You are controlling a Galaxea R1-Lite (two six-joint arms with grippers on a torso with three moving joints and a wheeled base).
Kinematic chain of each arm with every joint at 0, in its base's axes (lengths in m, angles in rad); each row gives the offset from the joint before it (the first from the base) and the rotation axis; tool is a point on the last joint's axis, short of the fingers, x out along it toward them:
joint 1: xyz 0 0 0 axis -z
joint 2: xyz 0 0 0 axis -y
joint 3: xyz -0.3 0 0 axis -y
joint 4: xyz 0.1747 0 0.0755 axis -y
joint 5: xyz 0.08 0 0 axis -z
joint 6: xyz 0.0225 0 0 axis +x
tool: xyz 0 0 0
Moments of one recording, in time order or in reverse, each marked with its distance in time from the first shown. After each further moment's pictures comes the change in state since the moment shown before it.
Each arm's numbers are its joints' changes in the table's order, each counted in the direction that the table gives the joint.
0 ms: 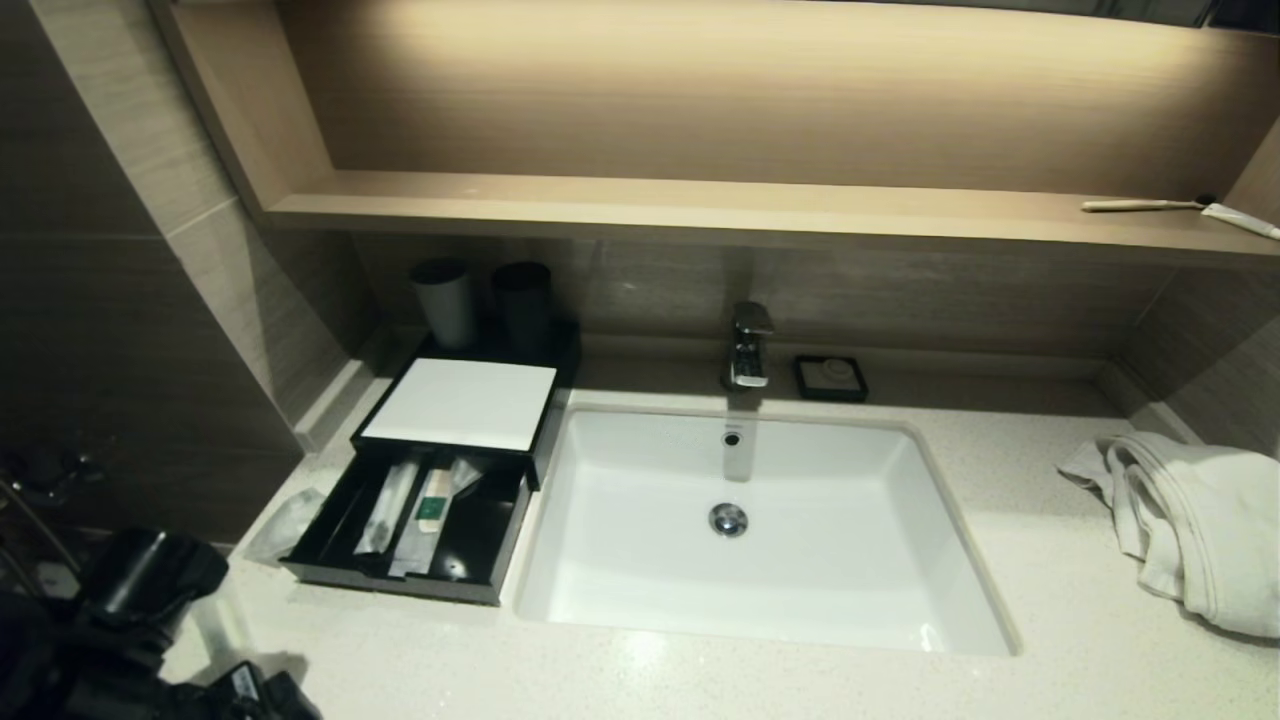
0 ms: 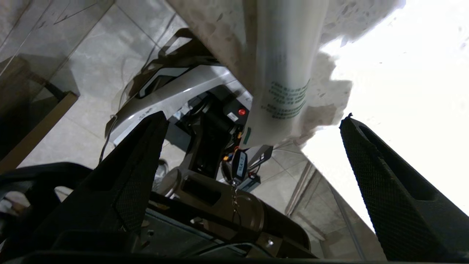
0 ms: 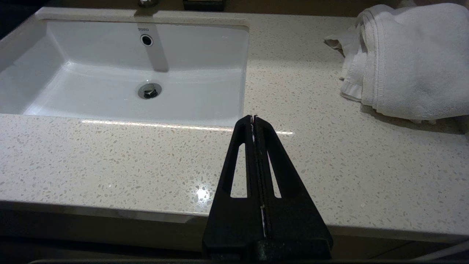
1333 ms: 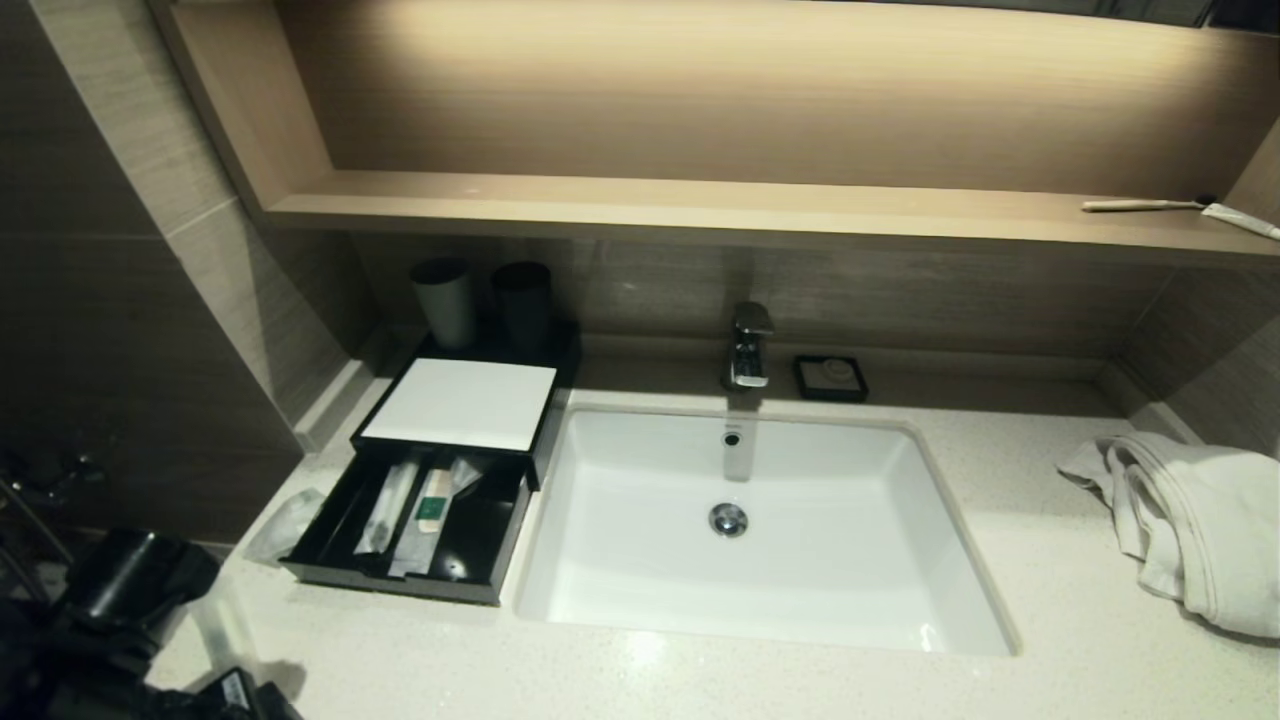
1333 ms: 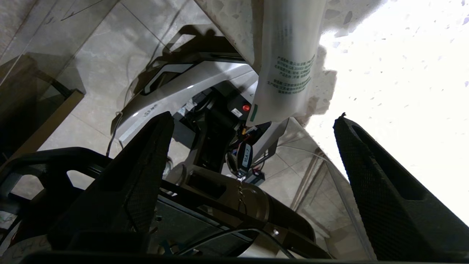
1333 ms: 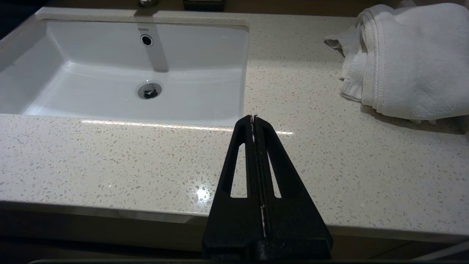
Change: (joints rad) left arm 0.014 0.053 0.015 -0.081 -0.006 0.001; right arm 0.000 0.000 0.000 0.000 0.000 0.000
